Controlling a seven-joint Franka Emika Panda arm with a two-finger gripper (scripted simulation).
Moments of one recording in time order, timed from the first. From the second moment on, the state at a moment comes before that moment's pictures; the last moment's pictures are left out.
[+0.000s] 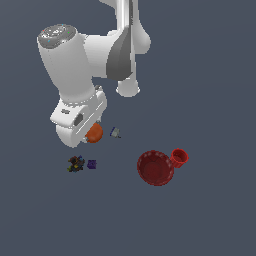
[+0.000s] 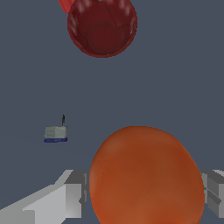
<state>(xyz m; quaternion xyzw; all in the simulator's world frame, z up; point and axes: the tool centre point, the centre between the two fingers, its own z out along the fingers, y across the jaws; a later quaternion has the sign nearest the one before) 0.023 -0.128 0.242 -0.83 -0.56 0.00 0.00</state>
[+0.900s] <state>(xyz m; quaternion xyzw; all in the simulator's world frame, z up) 0.063 -0.070 0.386 -0.83 -0.55 0.00 0.00</state>
